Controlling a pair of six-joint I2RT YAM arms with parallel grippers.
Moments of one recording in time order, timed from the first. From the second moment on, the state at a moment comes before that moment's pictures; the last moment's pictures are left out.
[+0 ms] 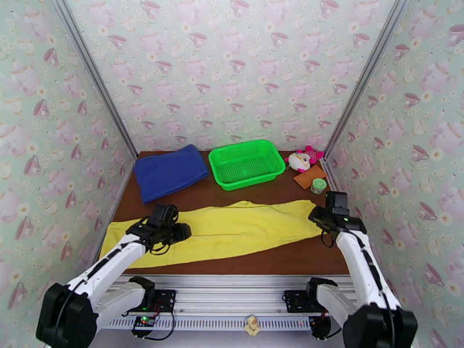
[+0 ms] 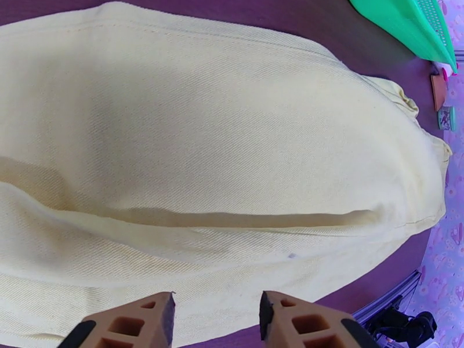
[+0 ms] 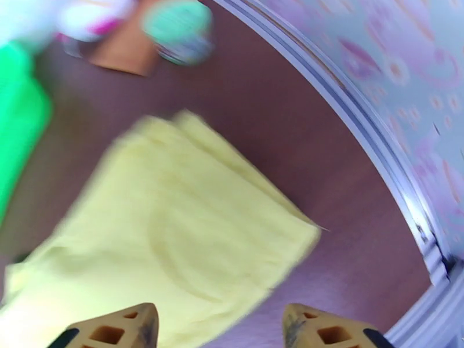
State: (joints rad) left arm -0.33 1.09 0.65 -0.64 0.19 -0.64; right arm -0.06 0.95 0.84 -0.72 0.05 0.43
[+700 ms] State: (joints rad) left arm -0.33 1.35 0.79 -0.75 0.00 -0.63; right arm 0.71 1.97 1.24 -0.21 -0.32 0.55
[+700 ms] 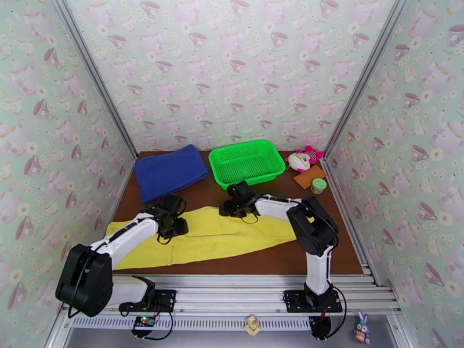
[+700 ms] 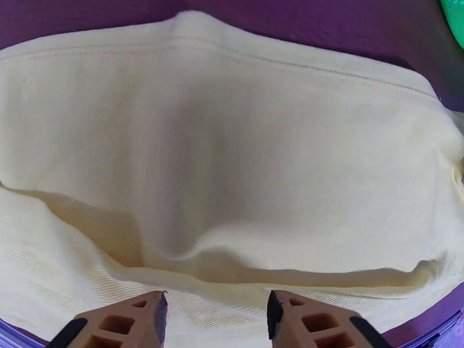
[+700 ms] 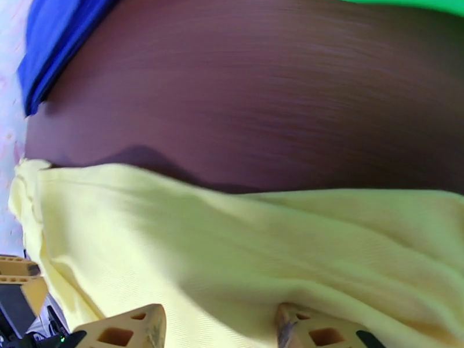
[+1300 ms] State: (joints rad) left arm -0.33 1.33 0.70 -0.65 0.03 -0.79; right arm 0.88 1.74 1.12 -0.27 -0.05 0.34
